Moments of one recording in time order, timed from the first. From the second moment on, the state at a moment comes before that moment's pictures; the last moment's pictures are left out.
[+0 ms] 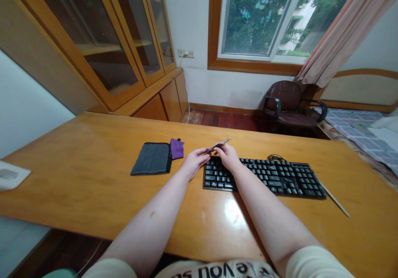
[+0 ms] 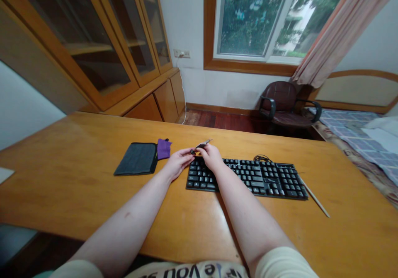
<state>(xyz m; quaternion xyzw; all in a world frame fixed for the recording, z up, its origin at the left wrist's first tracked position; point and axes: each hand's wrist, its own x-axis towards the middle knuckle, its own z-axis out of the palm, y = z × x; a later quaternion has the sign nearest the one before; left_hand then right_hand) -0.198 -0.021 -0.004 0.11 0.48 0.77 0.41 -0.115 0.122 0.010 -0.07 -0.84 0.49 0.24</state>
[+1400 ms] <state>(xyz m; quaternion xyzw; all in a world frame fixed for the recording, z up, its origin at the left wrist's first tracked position) -0.202 -0.023 -0.006 0.06 0.45 0.80 0.39 -0.109 0.117 0.018 0.08 -0.86 0.44 0.24</state>
